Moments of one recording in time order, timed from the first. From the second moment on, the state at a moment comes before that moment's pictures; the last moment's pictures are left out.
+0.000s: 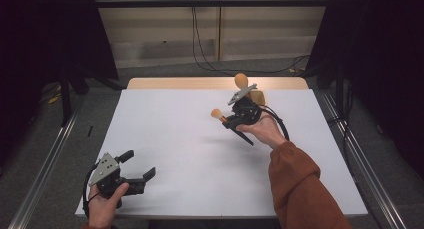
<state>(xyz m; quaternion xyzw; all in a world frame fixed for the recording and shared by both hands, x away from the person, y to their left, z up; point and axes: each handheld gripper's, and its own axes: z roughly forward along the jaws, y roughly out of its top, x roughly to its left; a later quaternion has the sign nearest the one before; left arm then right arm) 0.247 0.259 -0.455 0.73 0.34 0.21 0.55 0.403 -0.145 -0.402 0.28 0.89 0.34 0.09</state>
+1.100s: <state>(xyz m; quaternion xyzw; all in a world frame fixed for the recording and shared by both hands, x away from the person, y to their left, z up) 0.245 0.261 -0.454 0.73 0.35 0.22 0.55 0.371 -0.186 -0.406 0.34 0.77 0.53 0.14</state>
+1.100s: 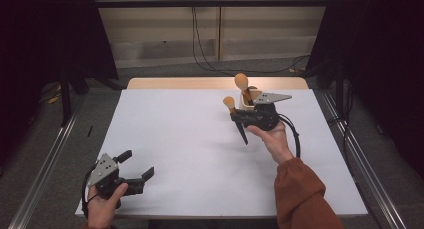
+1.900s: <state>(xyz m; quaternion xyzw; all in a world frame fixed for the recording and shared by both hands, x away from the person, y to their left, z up) 0.244 0.259 -0.454 0.72 0.35 0.22 0.56 0.373 -0.197 -0.376 0.35 0.71 0.59 0.17</state>
